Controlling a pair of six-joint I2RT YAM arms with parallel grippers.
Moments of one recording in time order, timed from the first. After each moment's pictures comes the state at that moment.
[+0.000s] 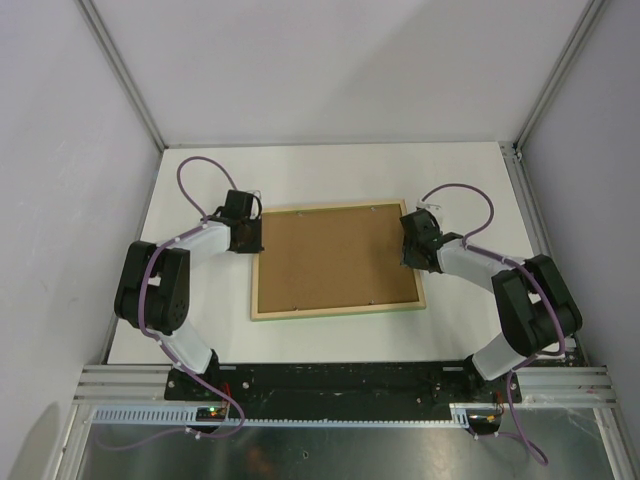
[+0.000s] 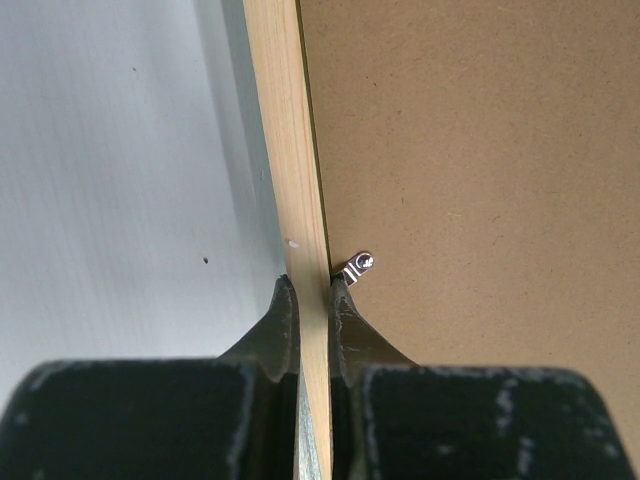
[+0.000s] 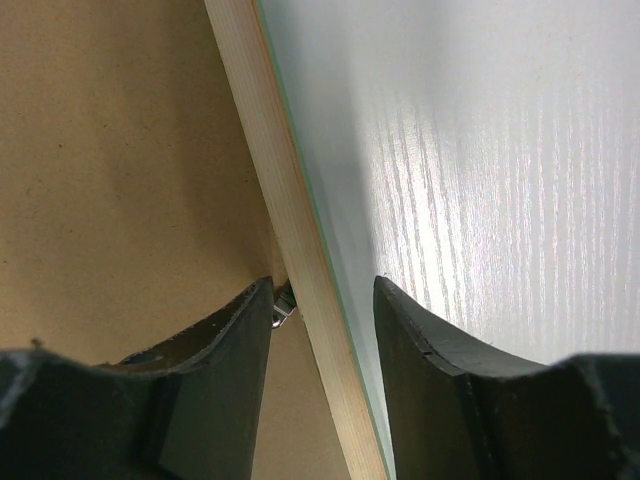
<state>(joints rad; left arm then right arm) -0.22 1.68 0.96 -0.30 -0.03 -0.19 0.43 1.57 0.83 -0.28 0.32 0.52</state>
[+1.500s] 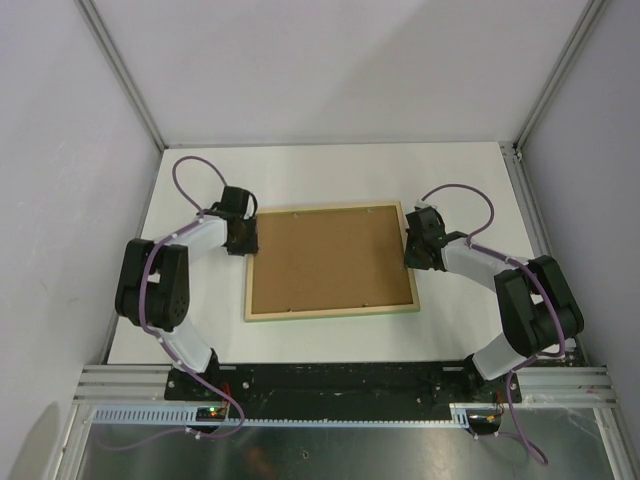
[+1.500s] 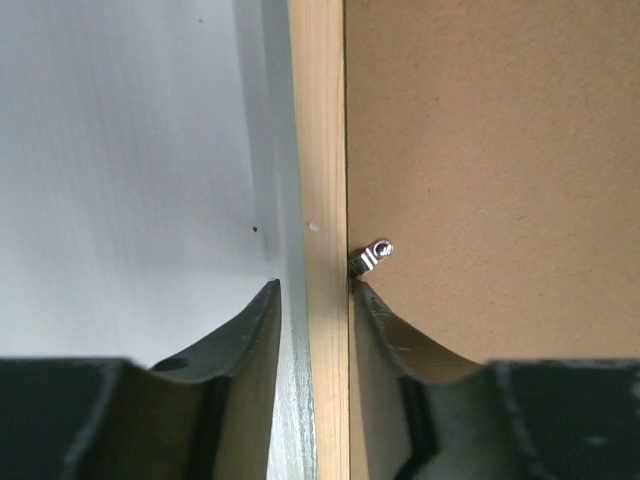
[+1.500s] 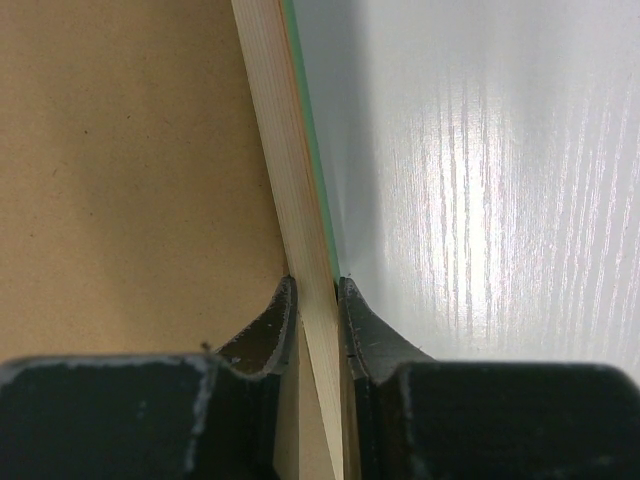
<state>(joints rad) -0.18 1.70 1.02 -0.42 -0.06 -0.22 0.39 1.56 0.83 -0.27 0.16 0.48</state>
